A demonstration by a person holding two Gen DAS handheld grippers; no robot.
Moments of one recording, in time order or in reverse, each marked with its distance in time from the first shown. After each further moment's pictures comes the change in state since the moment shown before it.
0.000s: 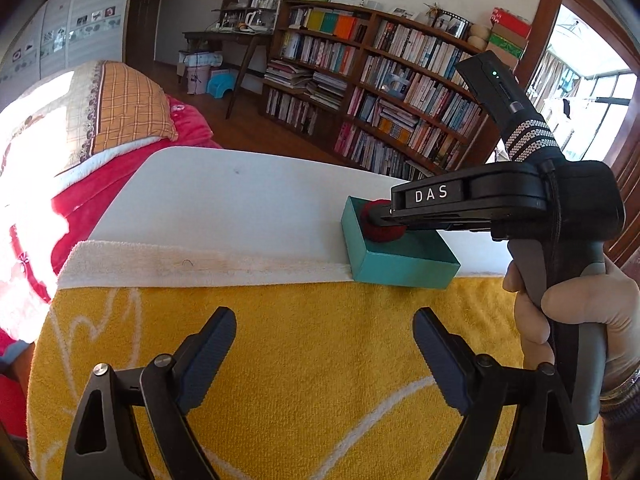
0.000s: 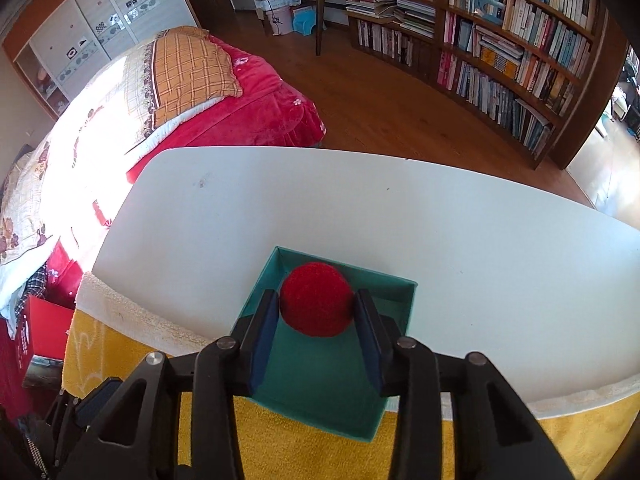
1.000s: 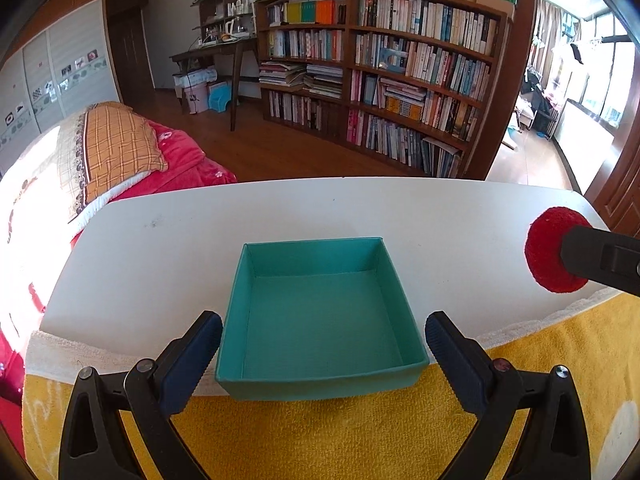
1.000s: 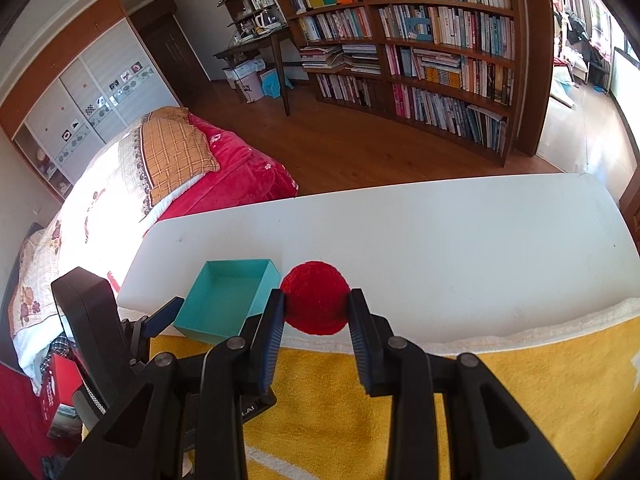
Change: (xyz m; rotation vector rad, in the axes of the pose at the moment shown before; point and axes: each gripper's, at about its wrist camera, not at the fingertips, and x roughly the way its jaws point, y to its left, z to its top) left arm 0.104 -0.093 0.049 0.140 0.062 0.162; right arm -0.092 -0.096 -0.050 0.176 -0.224 0.030
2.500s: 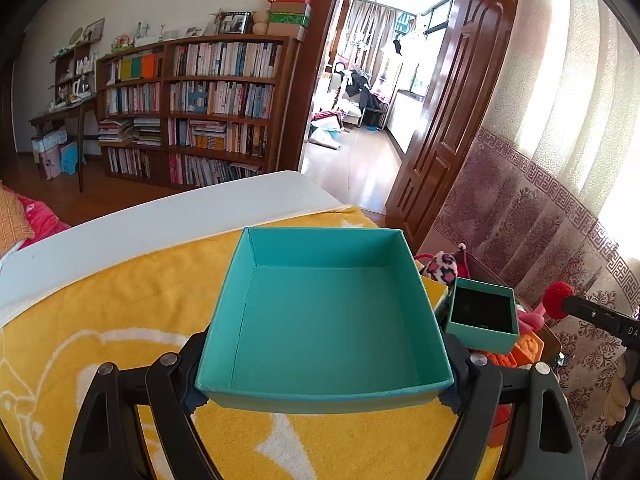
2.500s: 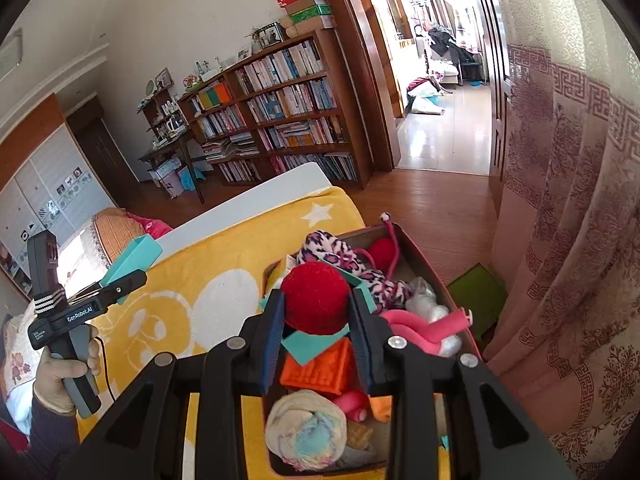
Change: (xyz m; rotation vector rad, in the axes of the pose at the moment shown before) left arm -0.274 -0.211 -0.137 0.302 -0.110 -0.544; right arm -0.377 -0.203 -0.277 0.278 -0.302 -0.228
